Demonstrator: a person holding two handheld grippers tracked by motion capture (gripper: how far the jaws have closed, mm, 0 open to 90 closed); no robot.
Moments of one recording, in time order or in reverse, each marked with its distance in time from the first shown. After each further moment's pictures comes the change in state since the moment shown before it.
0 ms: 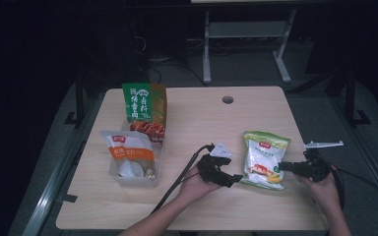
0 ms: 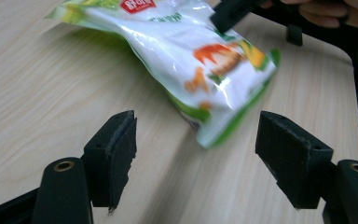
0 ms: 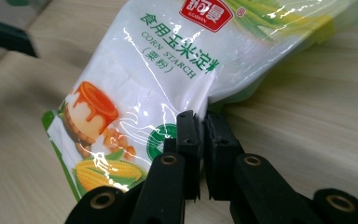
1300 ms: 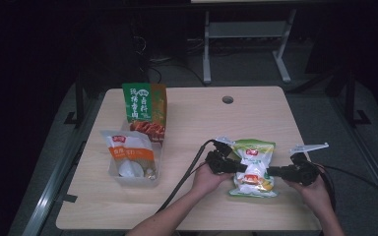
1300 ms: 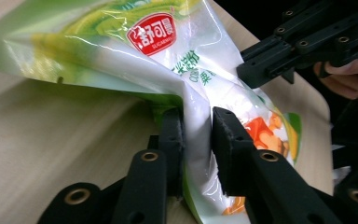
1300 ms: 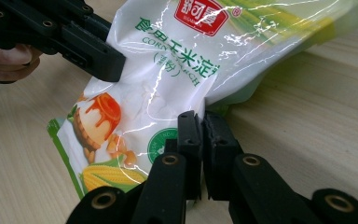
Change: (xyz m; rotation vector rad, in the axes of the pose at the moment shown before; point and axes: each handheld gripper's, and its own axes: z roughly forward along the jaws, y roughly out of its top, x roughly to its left) left arm 0.020 0.011 0.032 0.017 -0.110 -0.252; right arm 0.036 0.001 0.013 0.051 0.063 -0.119
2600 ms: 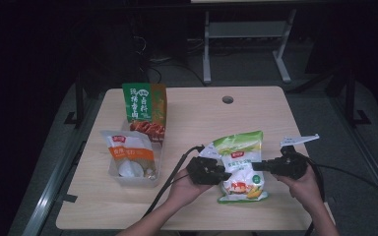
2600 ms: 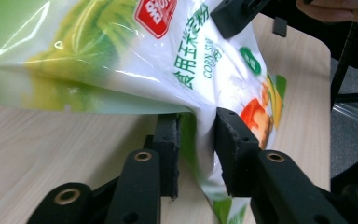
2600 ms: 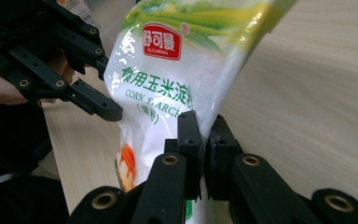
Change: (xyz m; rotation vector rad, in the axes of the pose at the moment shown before) left arm -0.030 -0.028 -0.072 -0.002 0.105 0.227; right arm 0.035 0.033 0.003 -0.068 0.183 -0.078
